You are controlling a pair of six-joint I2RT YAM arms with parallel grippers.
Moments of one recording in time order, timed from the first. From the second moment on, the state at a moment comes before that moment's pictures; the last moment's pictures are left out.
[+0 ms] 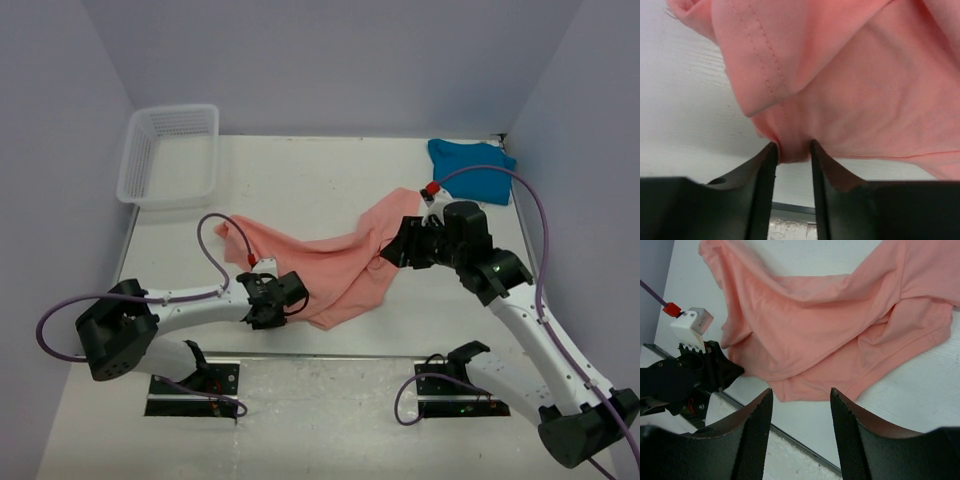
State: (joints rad) left arm -1.00 1.38 0.69 -0.75 -0.39 -1.16; right arm 0.42 0.91 0.93 -0.64 -0.26 0.44
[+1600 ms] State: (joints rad) left arm -0.83 0.76 1.10 -1.30 -0.61 -1.24; right arm 0.27 1.83 1.54 -0.77 0.08 0.48
